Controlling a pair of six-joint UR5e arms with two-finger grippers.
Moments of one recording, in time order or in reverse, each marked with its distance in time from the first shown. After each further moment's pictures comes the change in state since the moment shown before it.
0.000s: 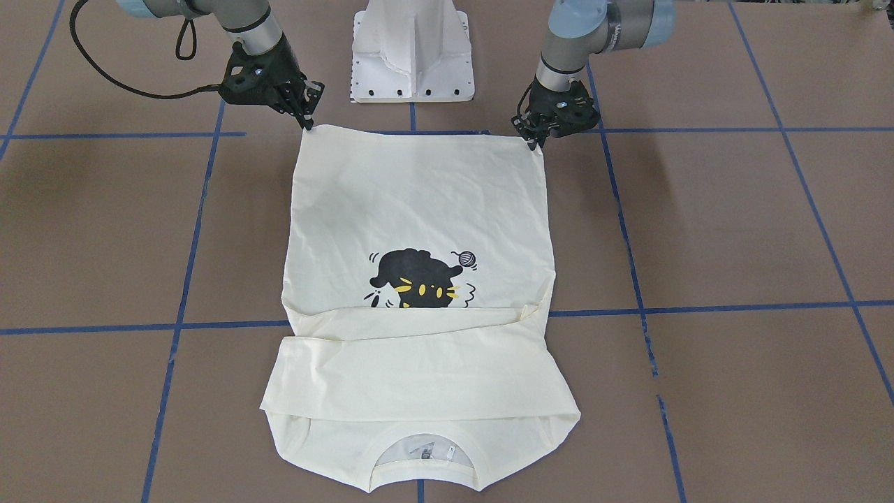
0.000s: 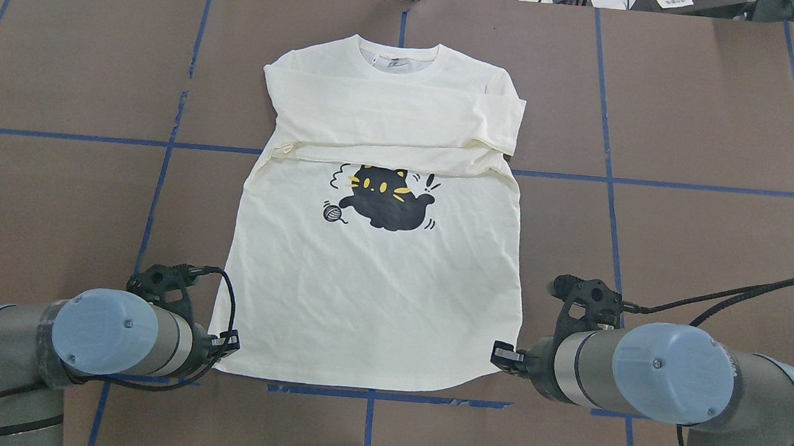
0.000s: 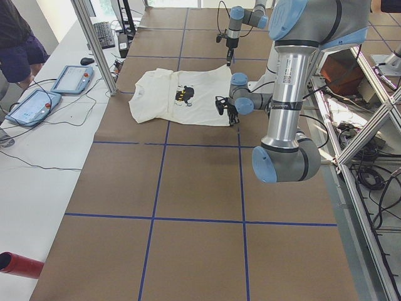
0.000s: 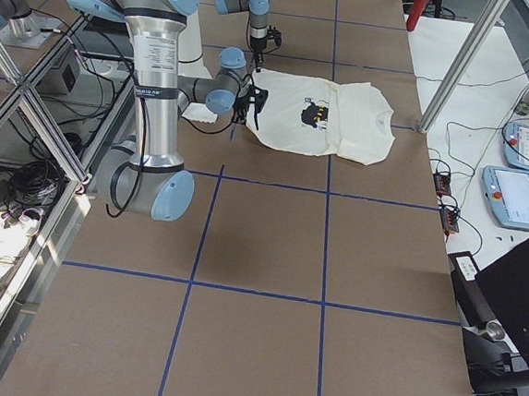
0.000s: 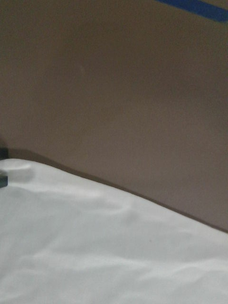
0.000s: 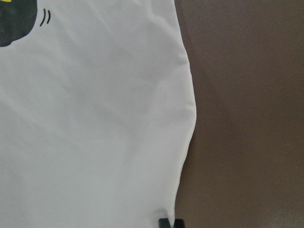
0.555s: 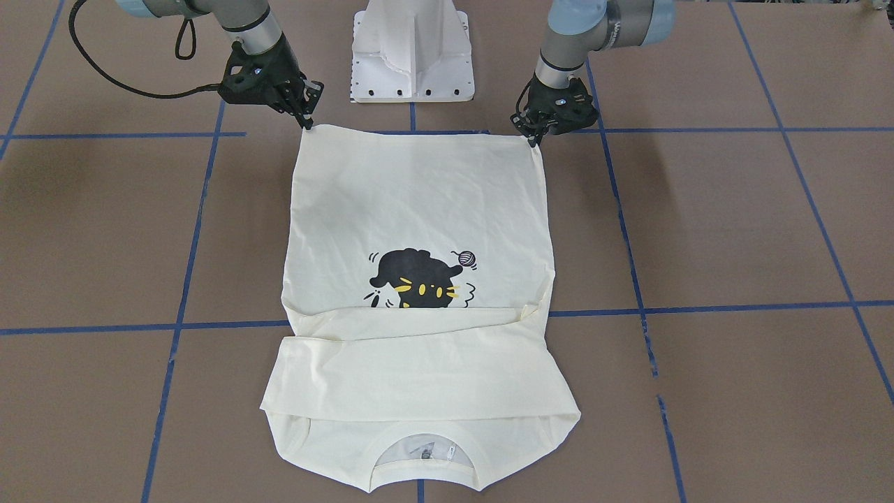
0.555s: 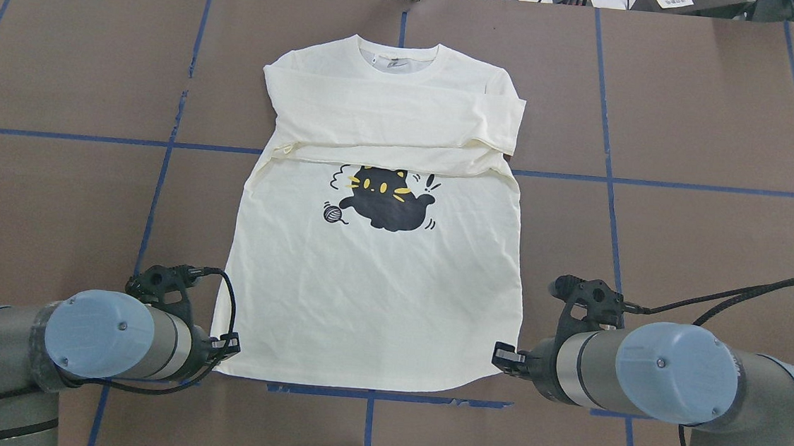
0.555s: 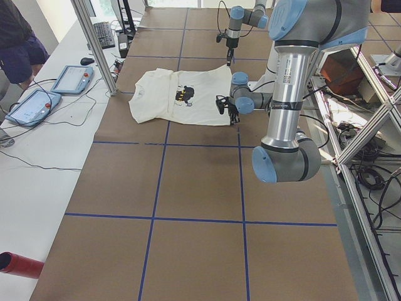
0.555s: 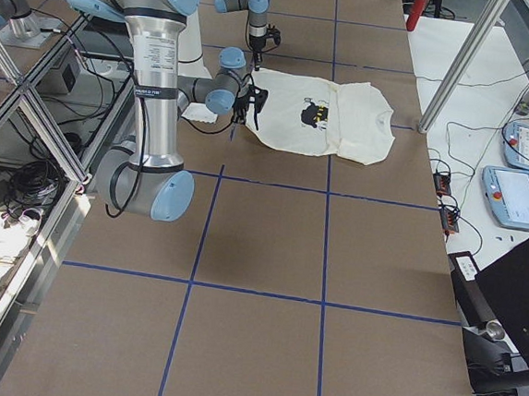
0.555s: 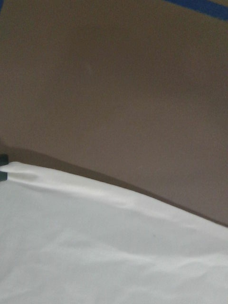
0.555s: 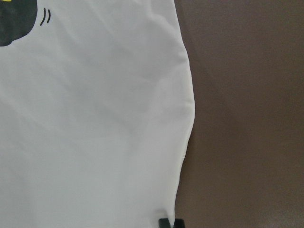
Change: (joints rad) left arm 0.003 0.002 -0.039 0.020 -0.001 0.002; right arm 0.002 -0.007 0.012 0.000 0.016 0.000
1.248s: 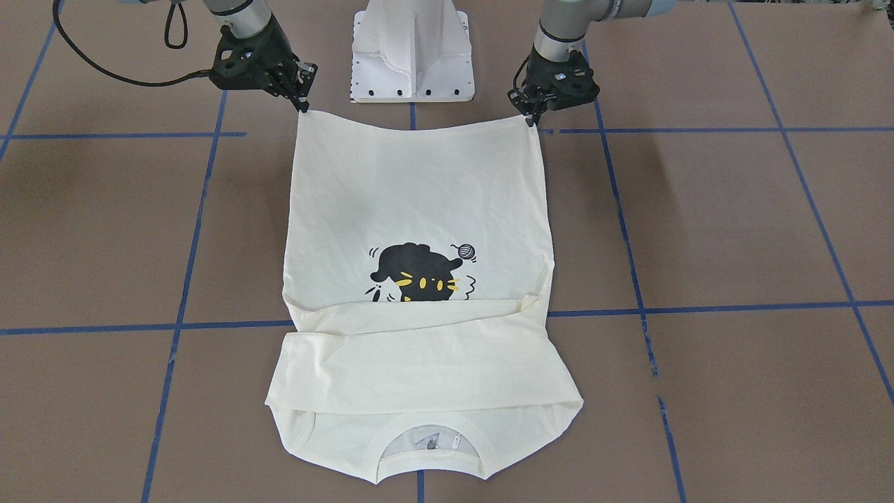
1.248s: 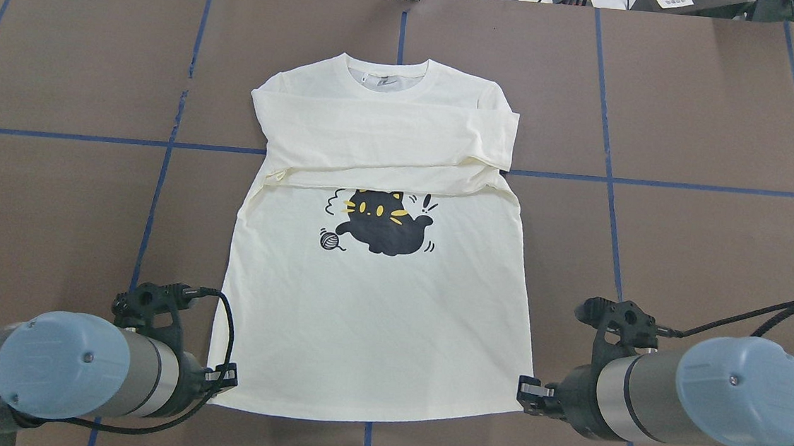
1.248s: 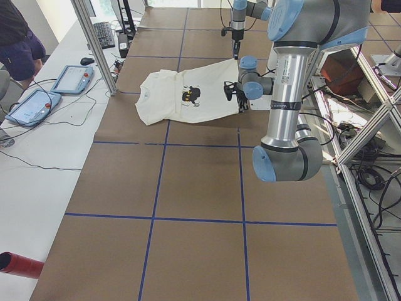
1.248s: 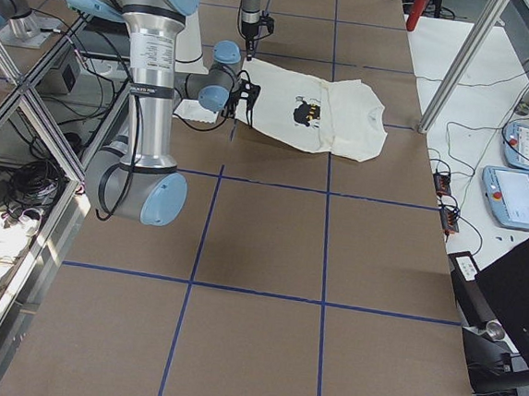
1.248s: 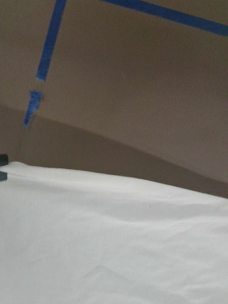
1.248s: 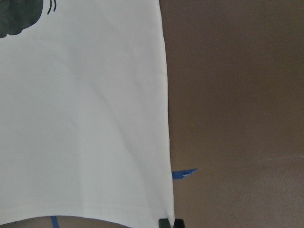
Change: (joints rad) left arm 0.076 -0.003 -0.218 0.179 -0.005 0.014; right arm -0.034 -0.116 0.149 -0.003 0.115 0.002
